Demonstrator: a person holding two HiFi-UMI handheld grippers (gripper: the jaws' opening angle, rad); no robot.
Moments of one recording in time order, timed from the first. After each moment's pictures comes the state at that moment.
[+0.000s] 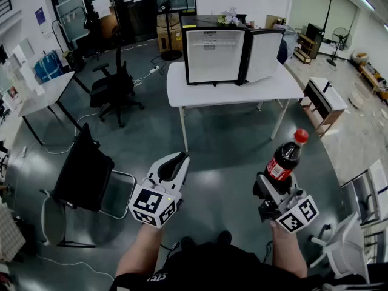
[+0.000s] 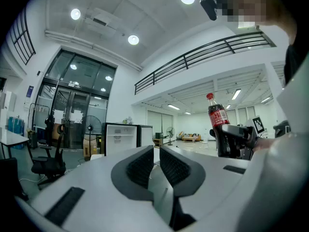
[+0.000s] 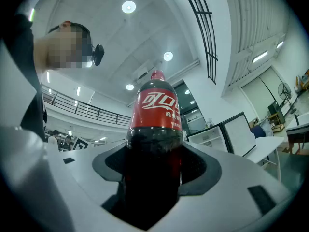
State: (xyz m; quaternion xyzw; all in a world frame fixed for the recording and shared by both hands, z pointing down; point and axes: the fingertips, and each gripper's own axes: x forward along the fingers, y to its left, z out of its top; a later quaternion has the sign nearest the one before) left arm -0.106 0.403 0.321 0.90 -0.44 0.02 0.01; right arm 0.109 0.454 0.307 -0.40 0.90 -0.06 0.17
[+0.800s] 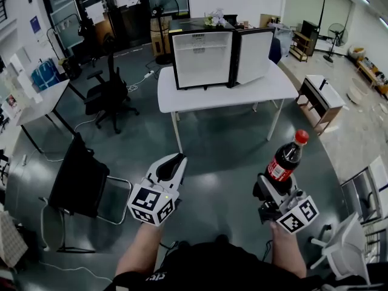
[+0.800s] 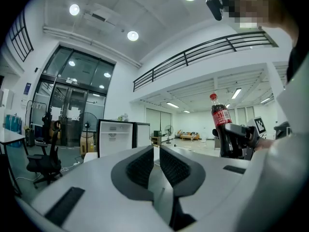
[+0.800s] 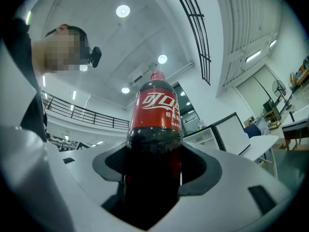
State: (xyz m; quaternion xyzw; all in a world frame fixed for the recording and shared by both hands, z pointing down) left arm -0.048 0.369 0.326 0.90 -0.44 0.03 0.02; right arm 0.176 0.432 0.311 -0.41 0.89 -0.08 0.19
